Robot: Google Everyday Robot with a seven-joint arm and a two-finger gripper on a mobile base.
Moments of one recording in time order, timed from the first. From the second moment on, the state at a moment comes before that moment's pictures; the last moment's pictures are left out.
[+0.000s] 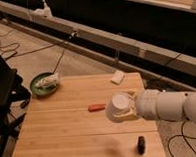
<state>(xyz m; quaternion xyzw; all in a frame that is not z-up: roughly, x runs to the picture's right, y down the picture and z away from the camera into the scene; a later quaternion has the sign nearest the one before) 0.102 0.091 0.530 -0.11 -0.37 0.31 0.87</state>
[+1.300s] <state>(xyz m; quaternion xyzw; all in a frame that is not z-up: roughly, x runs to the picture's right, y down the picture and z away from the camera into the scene) 0.150 0.118 0.541 -0.09 -0.36 0.38 0.85</state>
